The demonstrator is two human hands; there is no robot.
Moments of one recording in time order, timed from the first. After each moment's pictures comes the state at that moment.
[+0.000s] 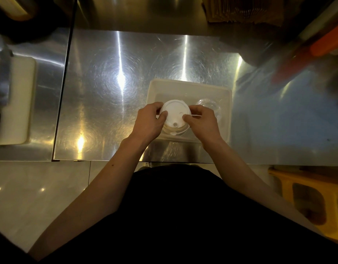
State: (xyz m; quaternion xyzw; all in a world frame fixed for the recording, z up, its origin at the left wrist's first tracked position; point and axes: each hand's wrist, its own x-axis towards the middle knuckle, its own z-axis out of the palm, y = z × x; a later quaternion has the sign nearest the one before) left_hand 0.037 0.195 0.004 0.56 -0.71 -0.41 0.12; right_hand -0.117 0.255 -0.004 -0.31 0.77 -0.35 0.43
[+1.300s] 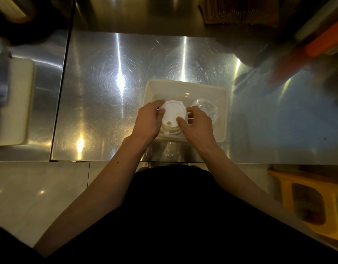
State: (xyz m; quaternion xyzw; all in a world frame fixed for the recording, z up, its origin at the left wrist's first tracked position) left_hand 0.031 0.197 -0.003 0.57 -0.71 -0.40 0.12; right_hand -0.104 0.268 0.001 -0.40 0.80 -0.28 0.35
